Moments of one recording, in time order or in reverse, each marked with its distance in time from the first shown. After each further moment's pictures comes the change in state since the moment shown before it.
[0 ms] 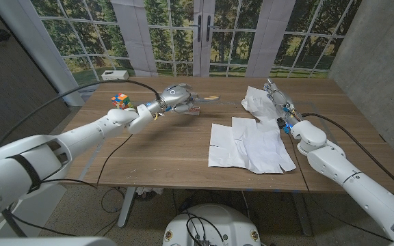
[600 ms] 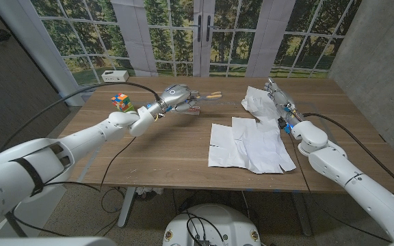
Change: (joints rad) left arm 0.023 -0.016 -0.020 0.009 -0.043 -0.020 0.030; left_hand -0.007 -0.008 0.008 0.007 0.029 0.005 -0.004 -0.039 0.015 -0.008 0.002 -0.019 0.064 0.302 -0.072 0.348 0.091 0.400 -0.027 0.318 0.137; right arm -0.019 -0.011 0.010 -0.030 -0.004 0.001 -0.017; right_hand 0.000 0.000 0.007 0.001 -0.008 0.000 0.000 0.000 0.000 0.000 0.000 0.000 0.000 -0.002 -0.002 0.000 0.000 0.000 0.000 0.000 0.000
